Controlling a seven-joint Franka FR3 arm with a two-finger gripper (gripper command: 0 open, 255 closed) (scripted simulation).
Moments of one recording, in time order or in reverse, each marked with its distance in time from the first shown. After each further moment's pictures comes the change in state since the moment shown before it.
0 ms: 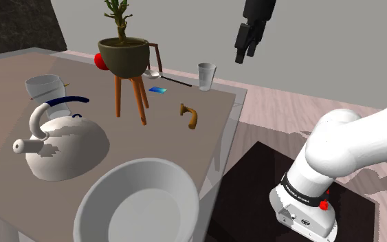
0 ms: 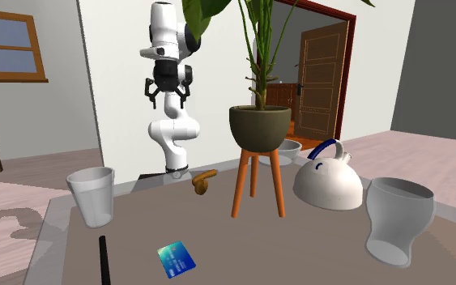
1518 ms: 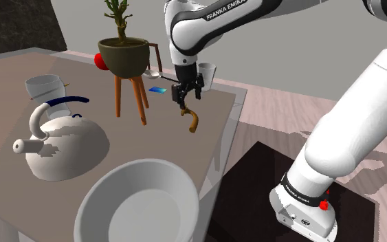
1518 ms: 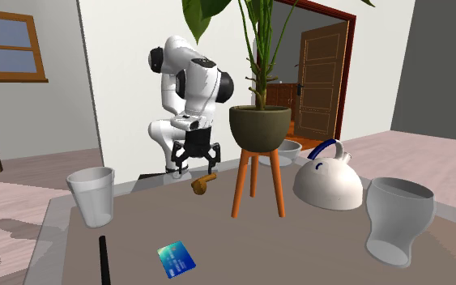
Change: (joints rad) arm -0.007 0.658 0.208 0.086 -0.045 0.360 0.323
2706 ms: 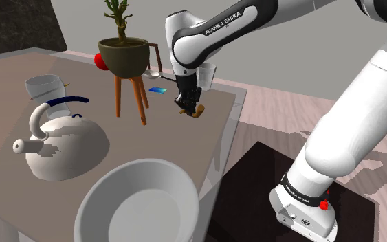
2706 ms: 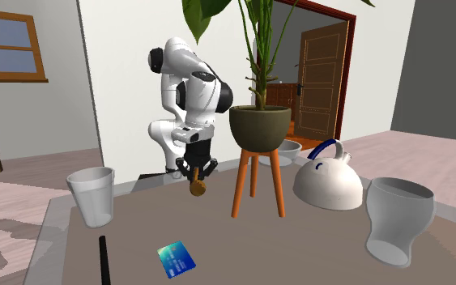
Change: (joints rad) arm 0.000 0.026 0.002 -0.062 -0.007 0.088 0.011
